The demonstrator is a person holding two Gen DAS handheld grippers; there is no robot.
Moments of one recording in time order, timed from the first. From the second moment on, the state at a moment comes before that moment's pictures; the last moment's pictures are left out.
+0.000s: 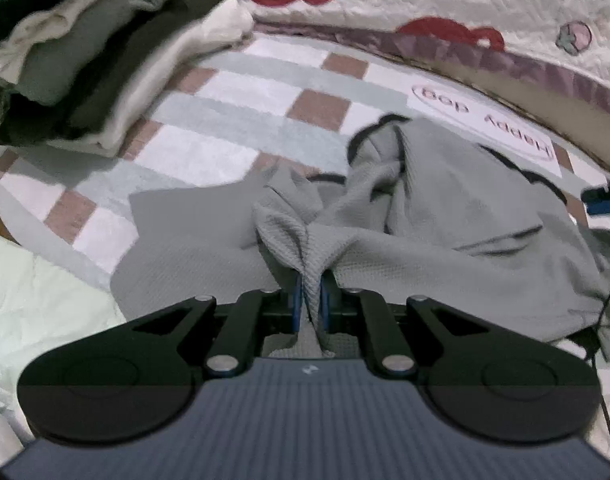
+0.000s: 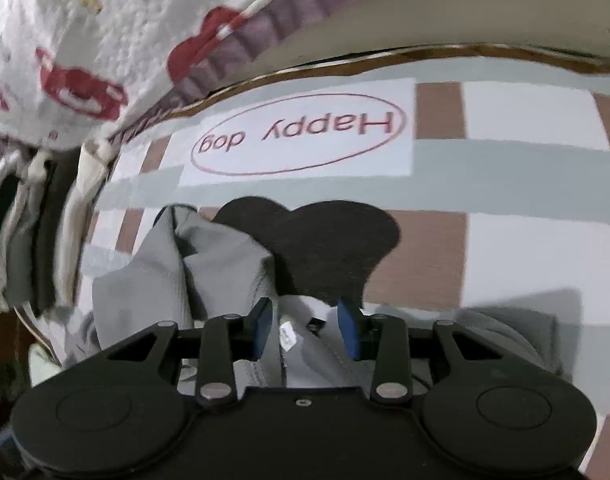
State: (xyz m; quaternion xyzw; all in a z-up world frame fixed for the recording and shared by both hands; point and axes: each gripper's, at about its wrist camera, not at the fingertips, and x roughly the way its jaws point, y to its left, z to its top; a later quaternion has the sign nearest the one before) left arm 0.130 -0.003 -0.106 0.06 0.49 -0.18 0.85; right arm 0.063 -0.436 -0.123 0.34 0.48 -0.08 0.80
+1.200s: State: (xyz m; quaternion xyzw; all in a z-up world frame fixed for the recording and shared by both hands) left arm 0.110 -0.143 -0.075 0.12 0.36 -0.32 0.87; right arm 0.084 -0.375 -0.050 0.26 0.36 0.10 0.89
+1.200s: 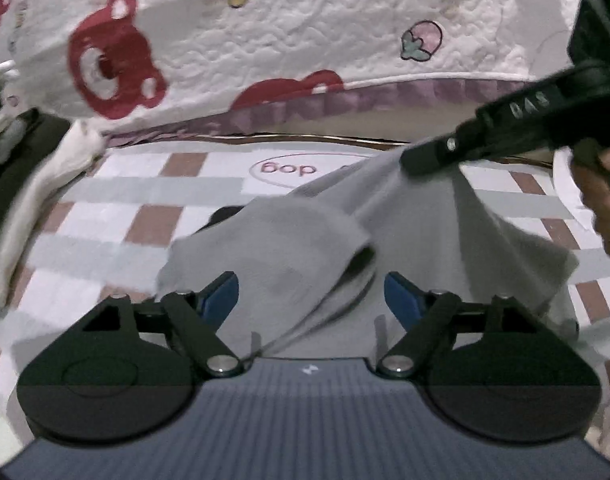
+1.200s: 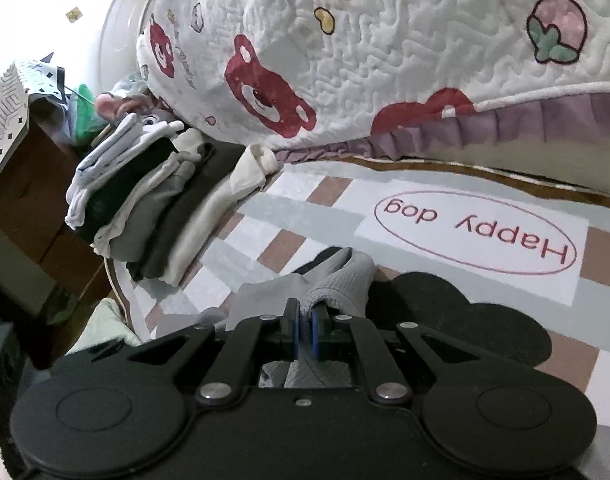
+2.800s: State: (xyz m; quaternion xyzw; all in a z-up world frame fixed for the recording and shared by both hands) left arm 0.196 -0.059 -0.020 0.16 0.29 -0.12 0.94; right arm 0.046 -0.451 -0.063 0.11 0.51 0.06 0.85
